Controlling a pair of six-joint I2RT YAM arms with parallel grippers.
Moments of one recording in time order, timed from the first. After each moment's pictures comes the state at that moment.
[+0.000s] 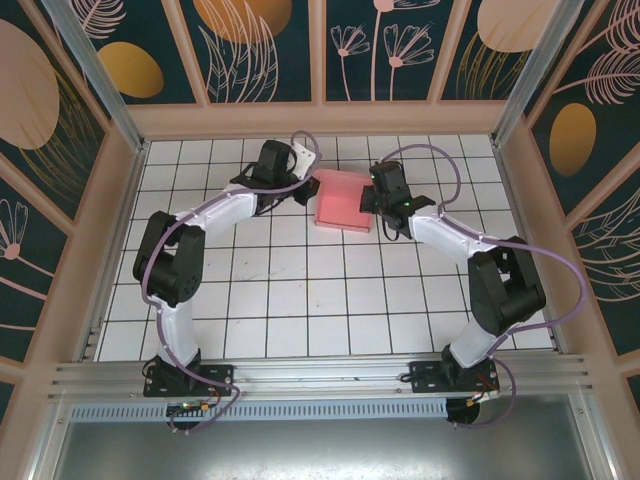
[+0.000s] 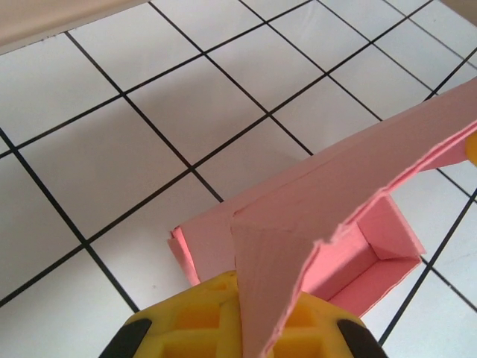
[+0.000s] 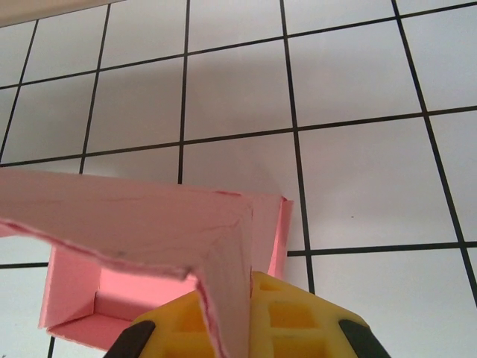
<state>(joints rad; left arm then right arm) -0.48 1.95 1.43 -0.13 0.34 -0.02 0.49 1.64 1.10 -0.19 0.20 0.44</state>
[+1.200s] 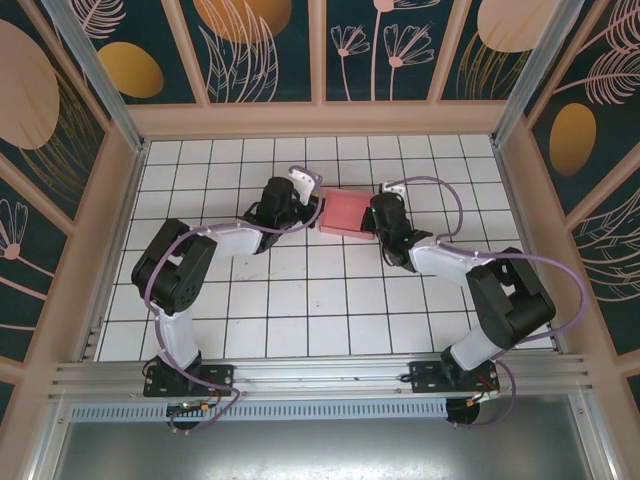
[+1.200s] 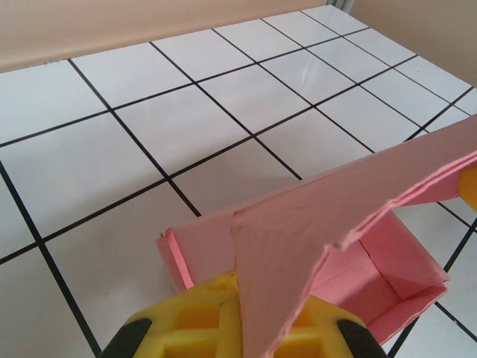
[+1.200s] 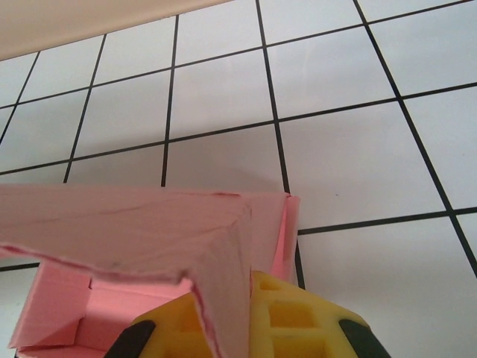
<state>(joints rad) -0.56 1.89 1.03 0.46 0.22 -0.13 0.56 1.55 0.77 0.20 0.35 0.47</state>
